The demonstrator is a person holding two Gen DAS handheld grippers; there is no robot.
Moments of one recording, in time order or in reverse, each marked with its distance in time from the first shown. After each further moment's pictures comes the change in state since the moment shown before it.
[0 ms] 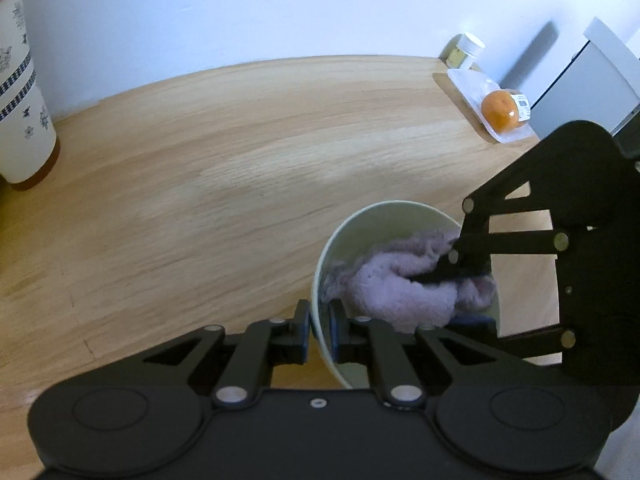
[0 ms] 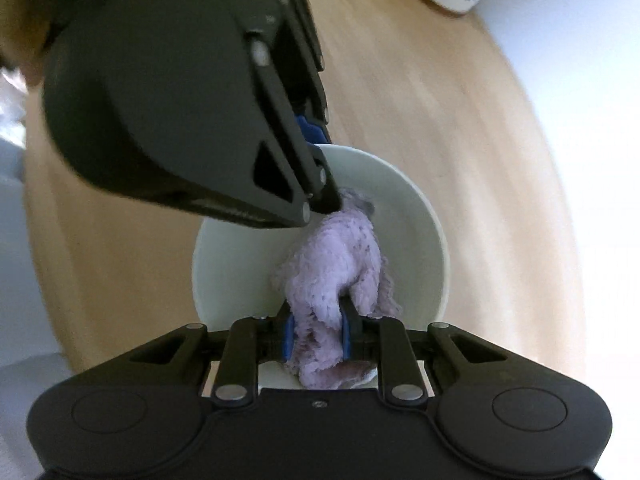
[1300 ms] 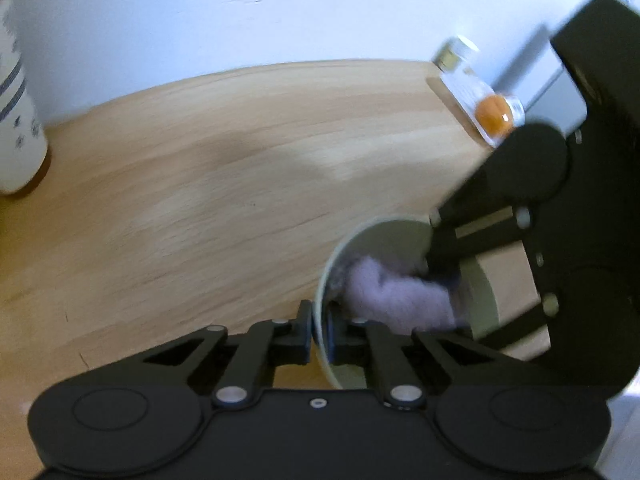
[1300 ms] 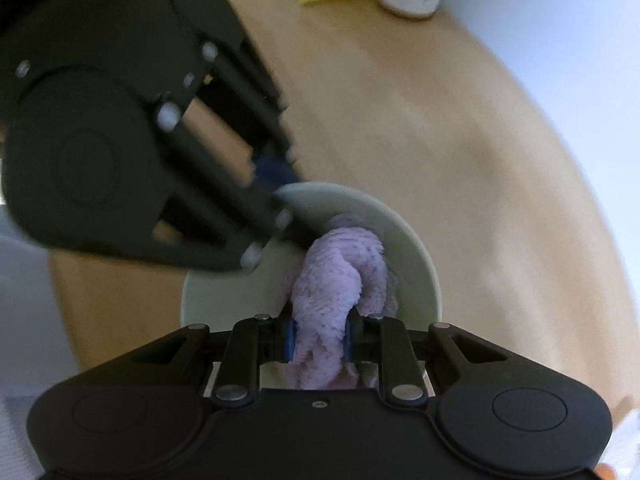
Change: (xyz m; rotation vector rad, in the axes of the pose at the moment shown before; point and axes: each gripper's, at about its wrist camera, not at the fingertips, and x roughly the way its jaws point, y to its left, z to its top) left arm -0.002 0.002 0.006 -0.019 -0.011 -0.017; right arm 0.016 -0.041 -0.006 0.203 -0.136 0.296
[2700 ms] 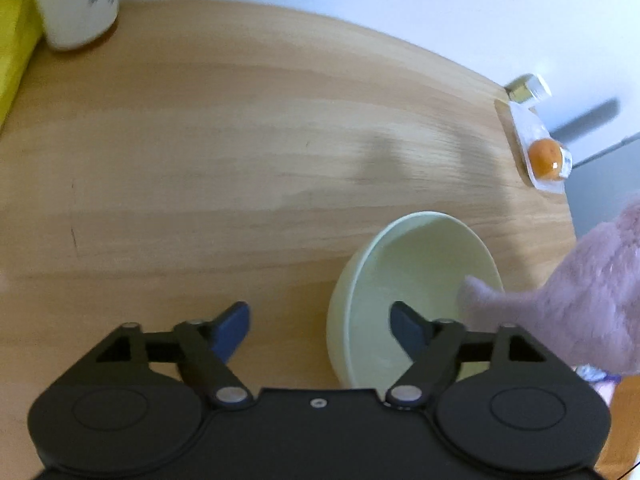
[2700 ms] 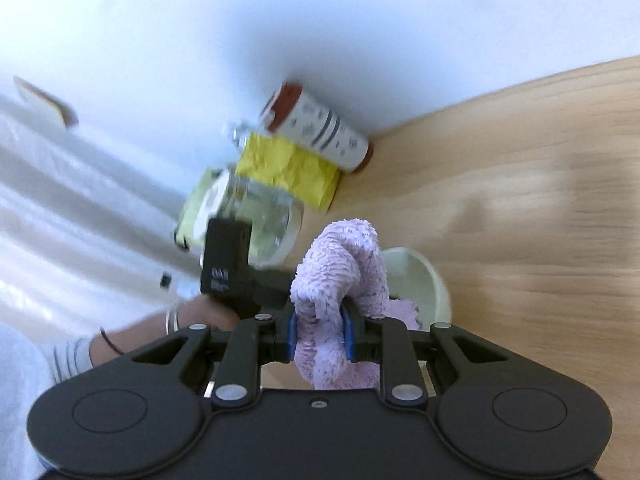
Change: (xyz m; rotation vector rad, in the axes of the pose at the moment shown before) left arm 0.014 0.025 -0.017 -0.386 0.092 -0.012; right arm -0.102 -0.068 -0.182 0.811 -0.746 0.552
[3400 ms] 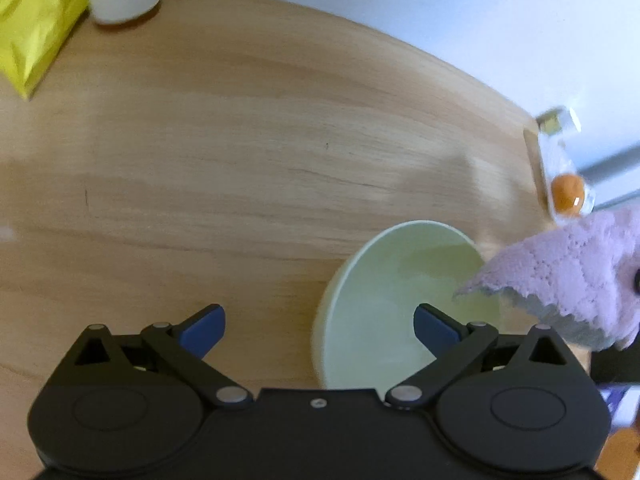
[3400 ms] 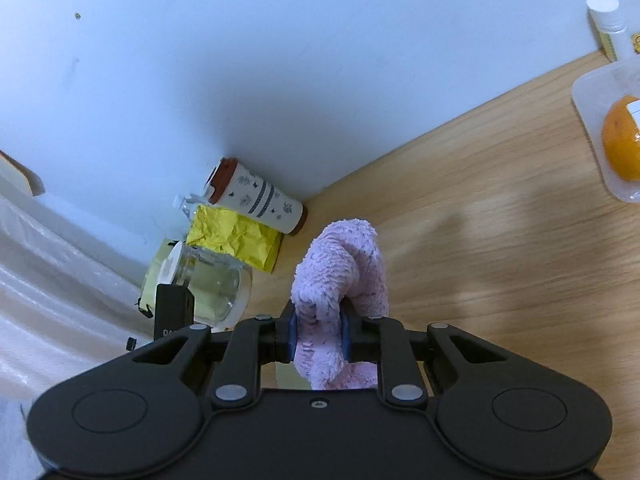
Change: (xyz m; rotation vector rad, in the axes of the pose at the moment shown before) left arm -0.002 -0.002 -0.013 -0.159 -0.070 0.034; right arm -0.027 -0.034 0.012 0.042 -0.150 -0.109
